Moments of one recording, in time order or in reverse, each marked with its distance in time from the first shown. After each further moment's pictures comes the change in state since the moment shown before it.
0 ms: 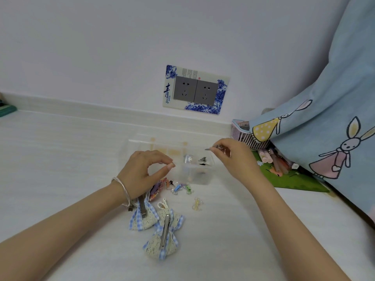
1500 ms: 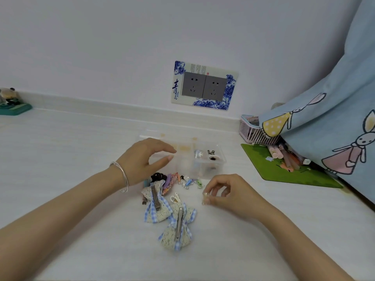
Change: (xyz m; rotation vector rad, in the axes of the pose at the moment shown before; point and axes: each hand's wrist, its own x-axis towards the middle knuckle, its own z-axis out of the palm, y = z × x) left_hand 0.001 -0.009 -0.034 0.200 -0.130 0.015; right_hand -0.072 -0.020 0.024 0.402 -0.442 0.126
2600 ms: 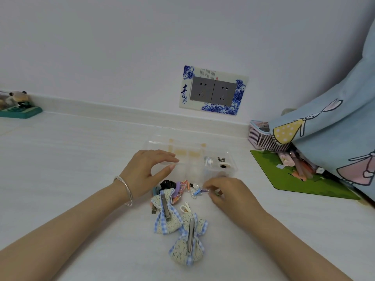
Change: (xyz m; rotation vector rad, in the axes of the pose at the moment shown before) left_hand -0.011 -0.018 0.009 -0.053 0.079 -0.075; right_hand 0.028 -0.010 0.022 -0.490 0.140 -0.119
